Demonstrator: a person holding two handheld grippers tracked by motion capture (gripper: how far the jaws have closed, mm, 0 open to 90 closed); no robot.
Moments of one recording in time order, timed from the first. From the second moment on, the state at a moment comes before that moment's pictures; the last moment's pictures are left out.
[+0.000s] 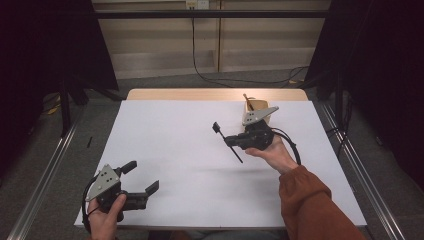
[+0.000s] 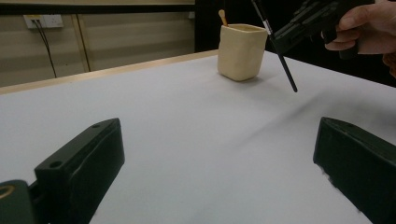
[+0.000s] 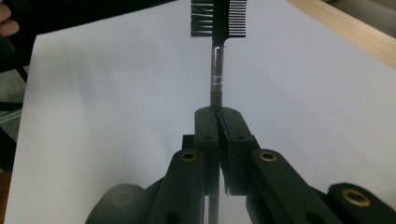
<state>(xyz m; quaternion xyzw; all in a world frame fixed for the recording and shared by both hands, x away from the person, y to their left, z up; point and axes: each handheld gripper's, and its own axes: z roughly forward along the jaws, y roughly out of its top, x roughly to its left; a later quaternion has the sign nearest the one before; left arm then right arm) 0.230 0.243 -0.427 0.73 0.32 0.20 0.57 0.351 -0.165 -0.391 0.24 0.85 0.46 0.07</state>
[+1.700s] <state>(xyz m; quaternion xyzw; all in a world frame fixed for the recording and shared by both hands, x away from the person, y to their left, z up) 0.229 0.246 -0.427 0.72 0.33 0.21 0.57 0.341 -0.212 -0.350 0.27 0.73 0.61 0.15</state>
